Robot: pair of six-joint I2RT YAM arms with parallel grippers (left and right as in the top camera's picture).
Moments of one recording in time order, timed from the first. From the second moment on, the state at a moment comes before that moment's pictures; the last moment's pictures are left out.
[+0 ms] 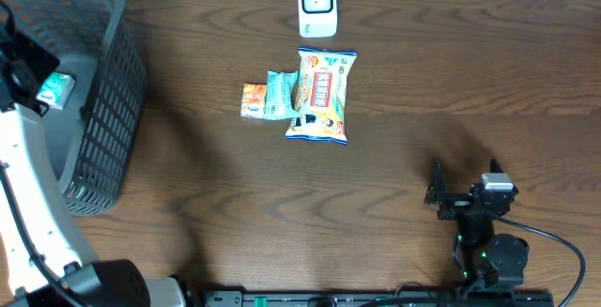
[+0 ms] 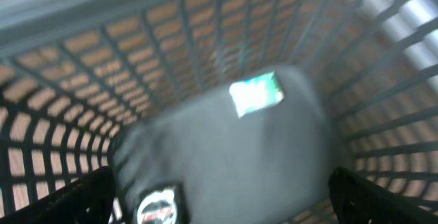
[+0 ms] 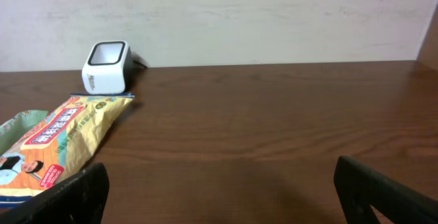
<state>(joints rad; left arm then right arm) 0.47 1.56 1.69 -1.00 -0.35 -0.44 0.00 0.01 0.01 -0.07 -0.01 0.04</state>
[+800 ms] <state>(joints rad) 0.53 2.04 1.63 -1.29 -0.36 -0.80 0.00 0.01 0.01 -0.07 -0.01 0.04</state>
